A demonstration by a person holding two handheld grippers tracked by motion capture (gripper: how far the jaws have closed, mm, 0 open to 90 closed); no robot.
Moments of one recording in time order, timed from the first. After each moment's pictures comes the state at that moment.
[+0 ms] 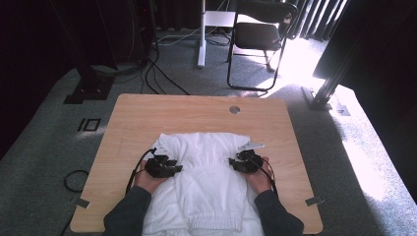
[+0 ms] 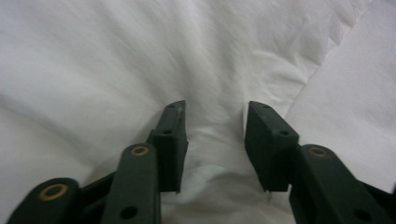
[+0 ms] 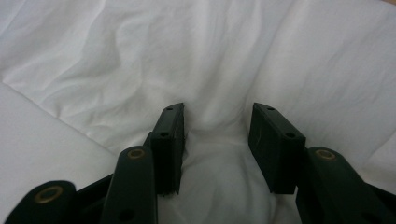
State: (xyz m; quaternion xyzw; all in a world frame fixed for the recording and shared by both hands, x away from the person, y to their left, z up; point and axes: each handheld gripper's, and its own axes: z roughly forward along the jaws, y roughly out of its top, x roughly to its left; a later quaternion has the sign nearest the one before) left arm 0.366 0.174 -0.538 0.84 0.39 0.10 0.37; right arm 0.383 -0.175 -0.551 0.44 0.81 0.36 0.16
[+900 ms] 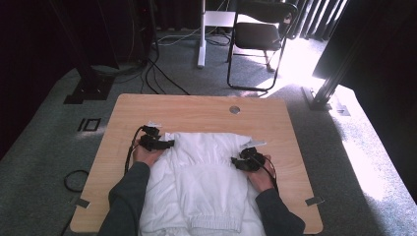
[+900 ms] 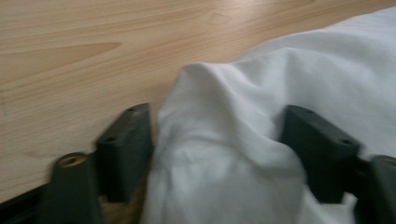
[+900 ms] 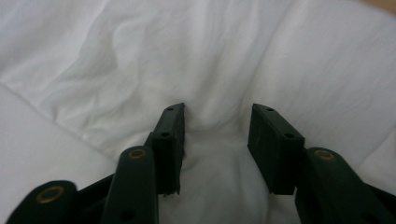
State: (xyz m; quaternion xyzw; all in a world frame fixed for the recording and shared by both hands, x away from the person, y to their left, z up) left arm 0.459 0.204 -0.541 0.78 0.51 0.11 0.35; right arm 0.387 -0.181 -0.542 0.45 0.81 0.35 0.16
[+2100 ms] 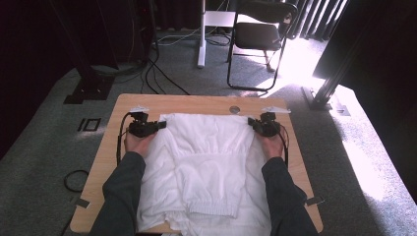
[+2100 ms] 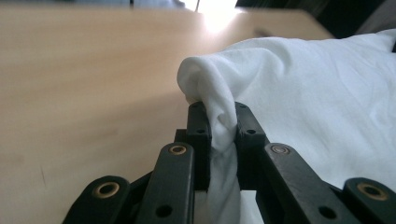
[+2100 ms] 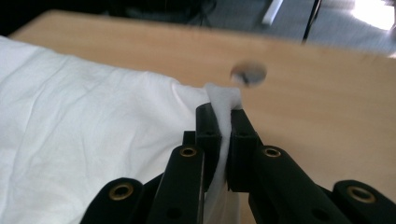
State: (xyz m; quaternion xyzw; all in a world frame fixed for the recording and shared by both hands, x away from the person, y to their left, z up) left arm 0.458 0.226 -0.462 0.73 0.48 0.12 0.48; right arm 0.461 -0.228 -0.464 0.50 0.71 0.44 0.20
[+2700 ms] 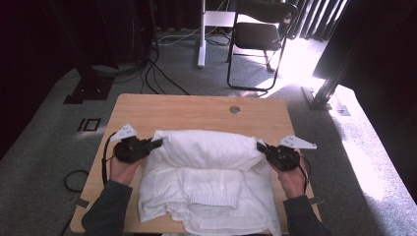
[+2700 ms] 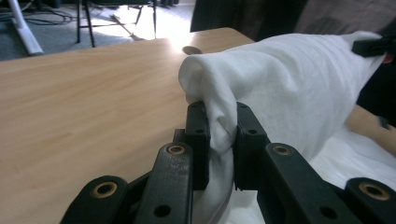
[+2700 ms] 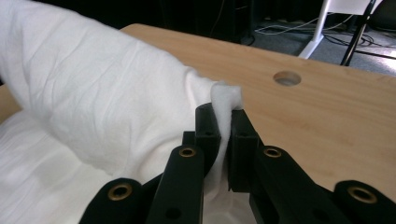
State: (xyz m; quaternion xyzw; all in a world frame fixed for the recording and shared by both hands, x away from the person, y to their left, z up) left arm 0.336 0.232 -0.438 0.76 0.37 0.13 0.52; right arm 0.331 -0.256 -0.454 0.40 0.73 0.51 0.21
